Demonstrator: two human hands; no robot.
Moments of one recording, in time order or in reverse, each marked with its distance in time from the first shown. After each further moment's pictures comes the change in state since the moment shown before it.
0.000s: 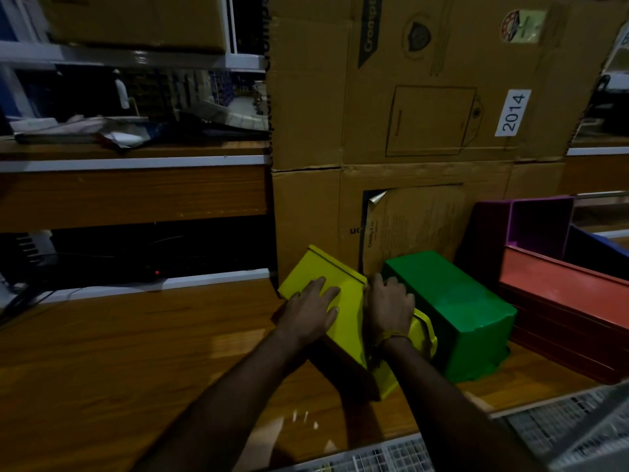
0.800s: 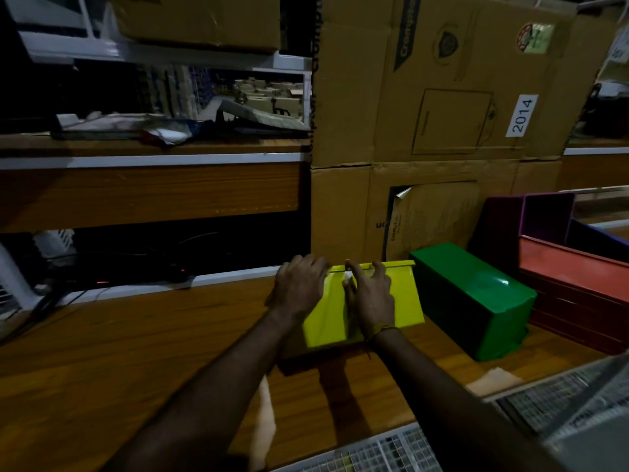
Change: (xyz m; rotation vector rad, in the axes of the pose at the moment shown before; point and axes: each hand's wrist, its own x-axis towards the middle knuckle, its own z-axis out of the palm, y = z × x) left_hand -0.053 -0.110 -0.071 0.105 0.484 0.053; right_hand -0.055 -0.134 0.007 0.245 -0.084 -0.048
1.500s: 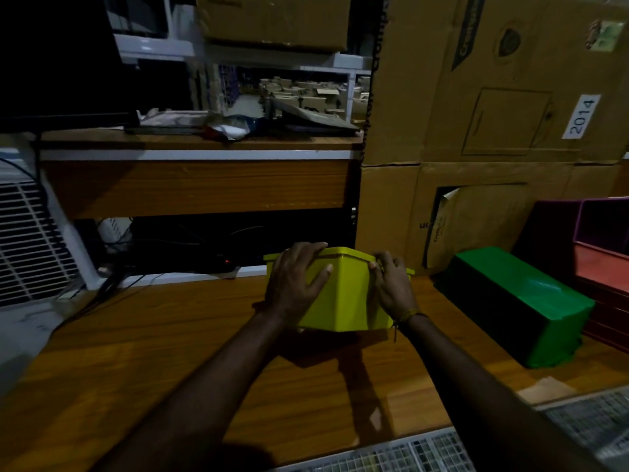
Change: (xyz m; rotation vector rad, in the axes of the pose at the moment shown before) left_hand -0.051 -0.104 -0.049 -0.470 0.117 -0.096; right_hand 0.003 -0.062 0.018 0.334 -0.091 -0.087
